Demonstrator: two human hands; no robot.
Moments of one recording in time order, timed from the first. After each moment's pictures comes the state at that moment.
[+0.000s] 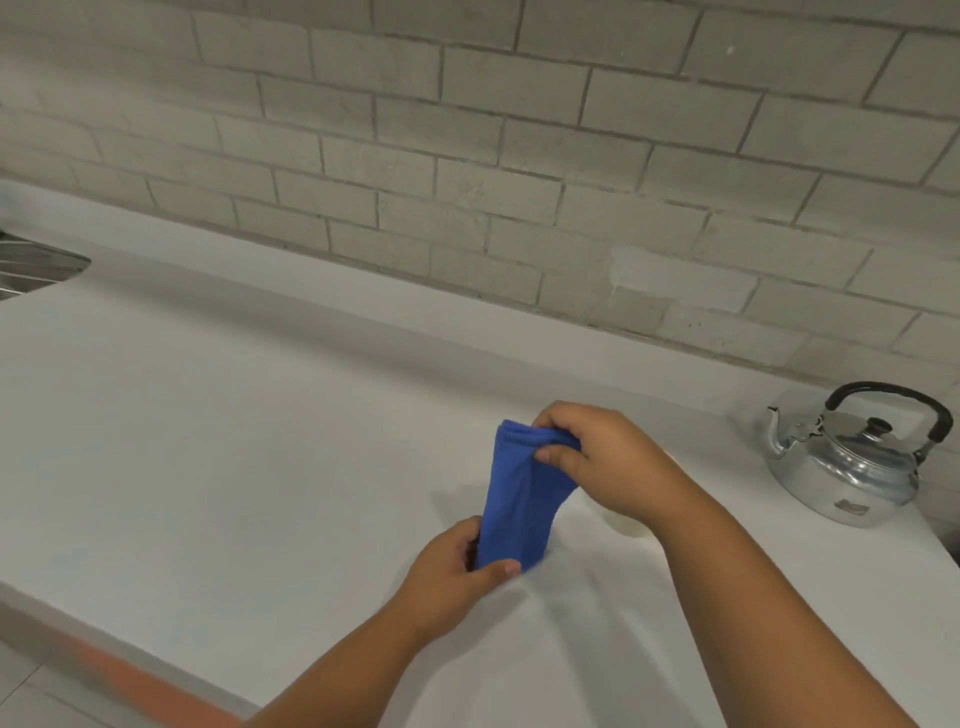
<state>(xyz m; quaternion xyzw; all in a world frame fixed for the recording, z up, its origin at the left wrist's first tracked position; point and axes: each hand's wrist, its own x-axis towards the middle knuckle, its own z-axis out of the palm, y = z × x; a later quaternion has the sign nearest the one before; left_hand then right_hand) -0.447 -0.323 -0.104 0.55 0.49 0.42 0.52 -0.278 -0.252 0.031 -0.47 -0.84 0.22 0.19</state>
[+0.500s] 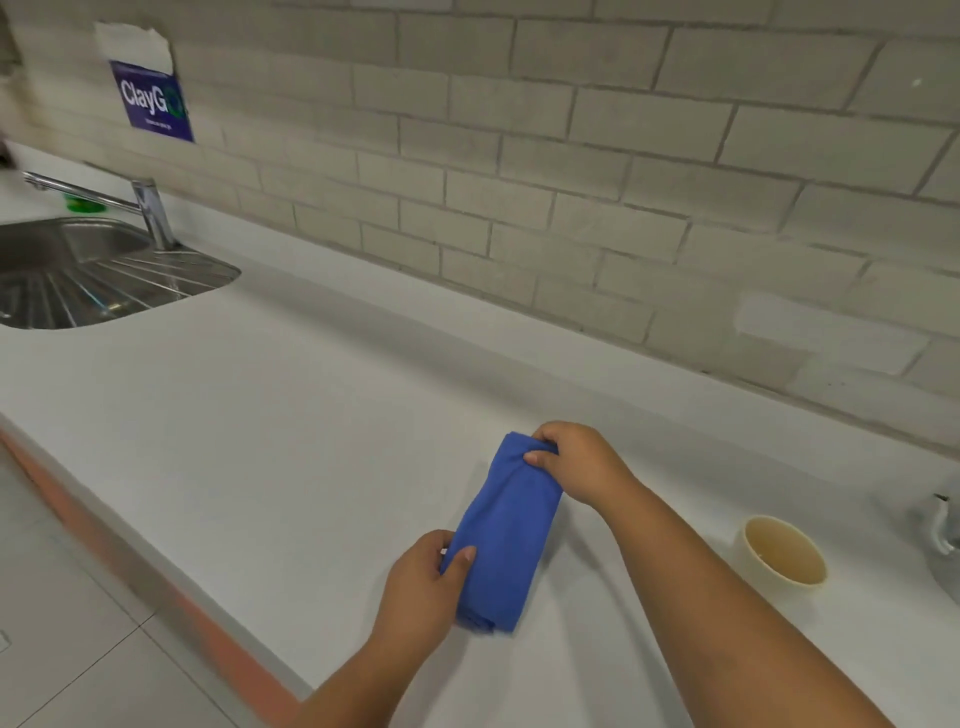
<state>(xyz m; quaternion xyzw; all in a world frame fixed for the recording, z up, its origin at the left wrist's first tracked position) -0.530 -0.334 -0.111 0.44 0.72 0.44 0.31 -0.394 -0.171 -0.027 -0.48 -0.82 0.26 0.15</state>
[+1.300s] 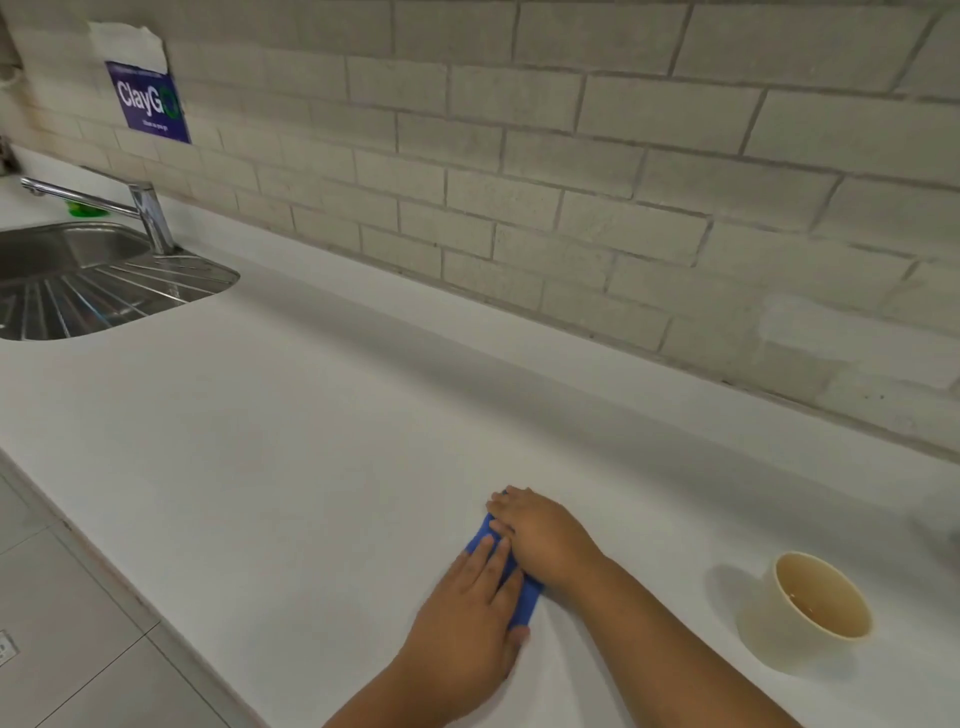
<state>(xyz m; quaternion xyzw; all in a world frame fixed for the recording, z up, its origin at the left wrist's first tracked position) -0.515 -0.307 -0.116 0.76 0.64 0.09 -0.04 -0.421 -0.157 -0.126 -0.36 -0.92 0.17 0.04</state>
